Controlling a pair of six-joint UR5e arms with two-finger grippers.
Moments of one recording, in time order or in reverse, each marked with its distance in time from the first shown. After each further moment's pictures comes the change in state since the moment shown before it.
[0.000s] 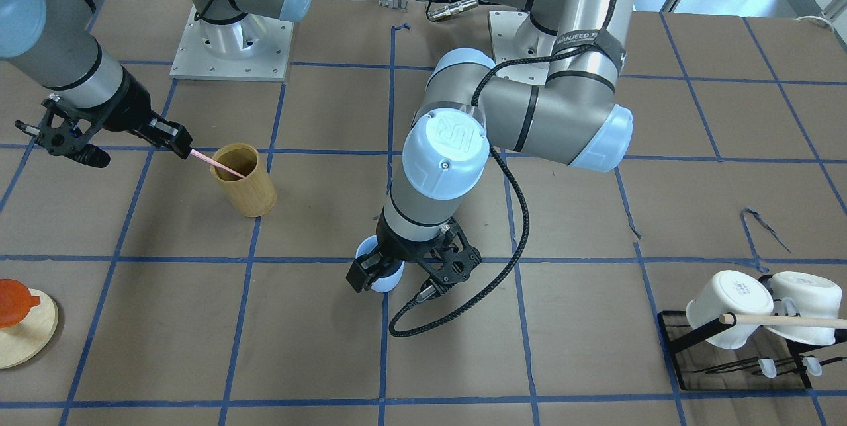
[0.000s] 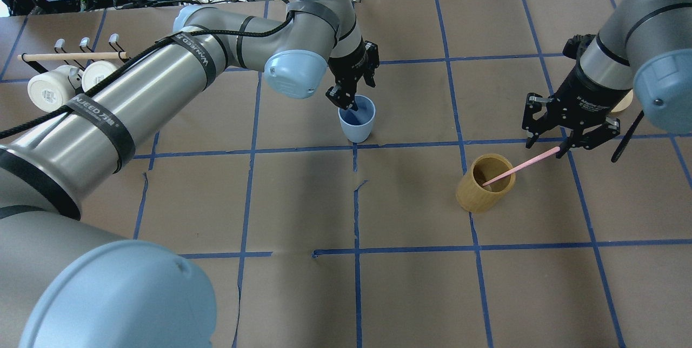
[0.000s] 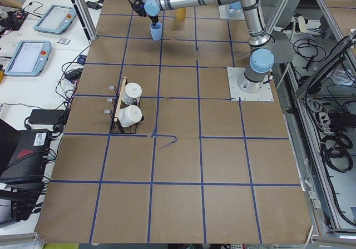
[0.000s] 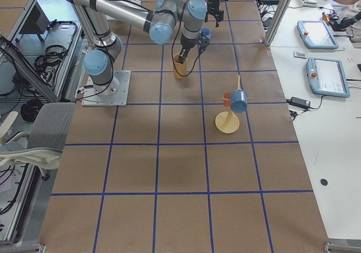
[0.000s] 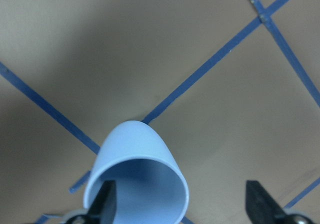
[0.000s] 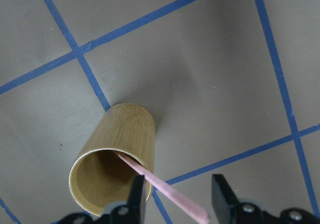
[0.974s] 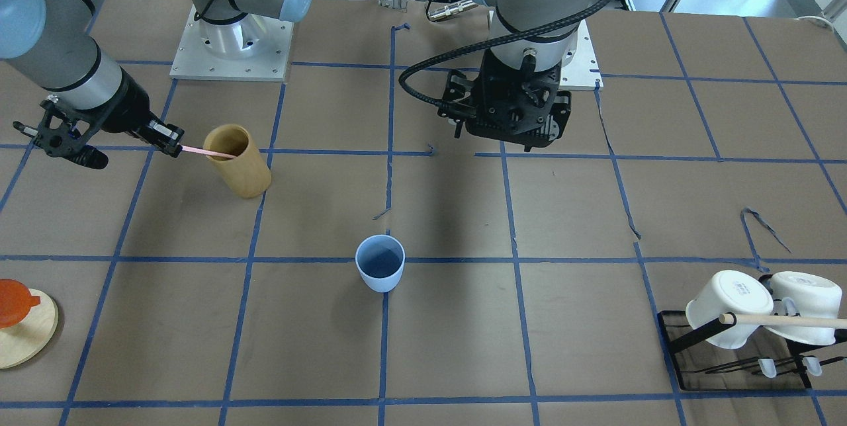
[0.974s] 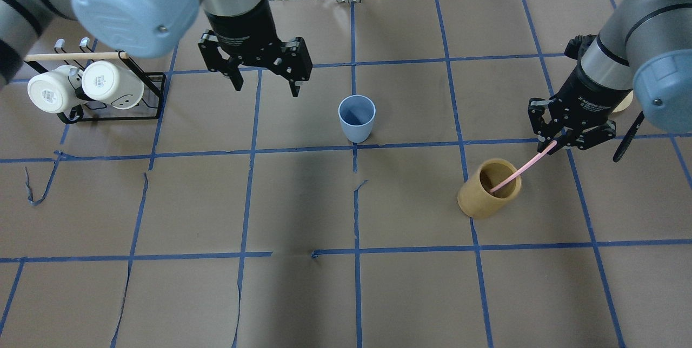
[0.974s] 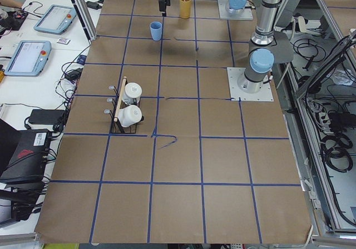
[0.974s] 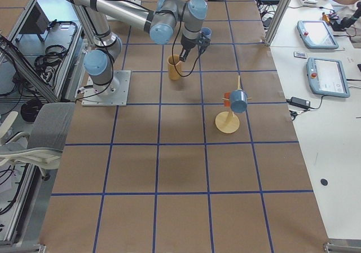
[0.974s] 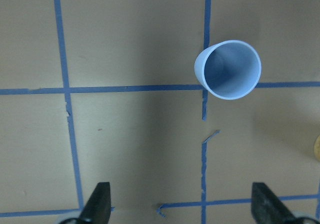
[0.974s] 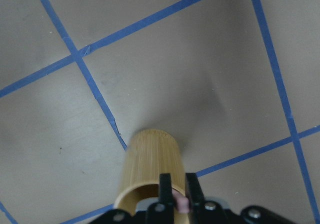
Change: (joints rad) left arm 0.112 0.356 -0.019 -0.478 0.175 0.952; right arm 0.000 0.001 -0.003 -0.013 0.000 0.004
